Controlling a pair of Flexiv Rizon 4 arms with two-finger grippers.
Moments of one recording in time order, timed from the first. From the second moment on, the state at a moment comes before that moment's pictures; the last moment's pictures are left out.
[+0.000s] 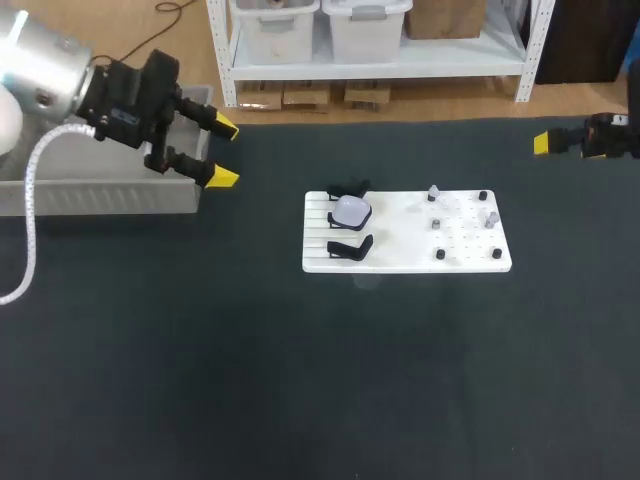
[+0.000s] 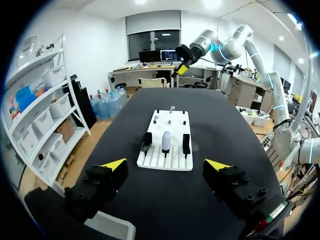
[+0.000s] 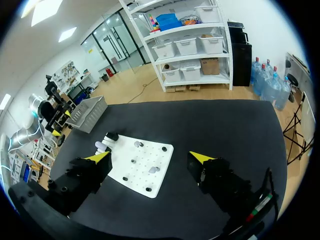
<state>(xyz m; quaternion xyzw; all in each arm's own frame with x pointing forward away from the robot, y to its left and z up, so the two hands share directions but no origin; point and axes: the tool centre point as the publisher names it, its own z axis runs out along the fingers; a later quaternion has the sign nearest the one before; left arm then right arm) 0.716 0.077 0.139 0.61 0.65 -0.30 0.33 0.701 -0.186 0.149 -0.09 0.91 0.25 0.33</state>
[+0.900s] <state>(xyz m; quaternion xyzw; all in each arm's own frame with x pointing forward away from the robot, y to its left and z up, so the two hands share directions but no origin) 0.714 0.049 0.110 0.64 0.61 -0.34 0.31 0.701 -0.186 0.149 -0.09 0.91 0.25 0.33</state>
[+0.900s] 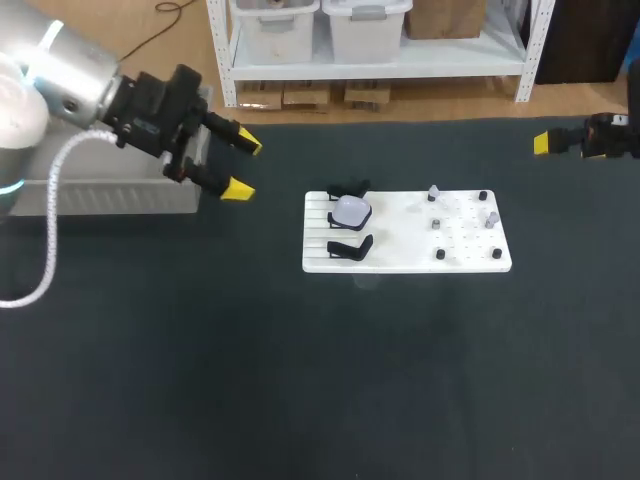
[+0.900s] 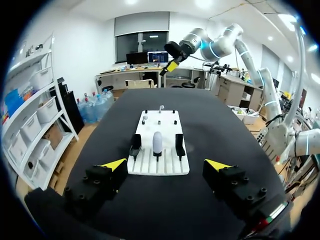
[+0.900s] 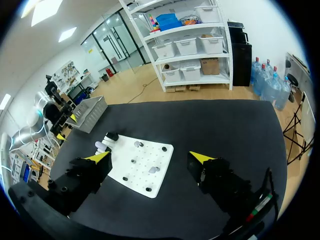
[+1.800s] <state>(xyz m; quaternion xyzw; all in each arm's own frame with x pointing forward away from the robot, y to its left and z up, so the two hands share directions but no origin) 0.731 -0.010 0.053 0.63 0.60 -0.39 0.31 0.701 -0.186 0.149 -0.09 0.91 0.25 0.33</state>
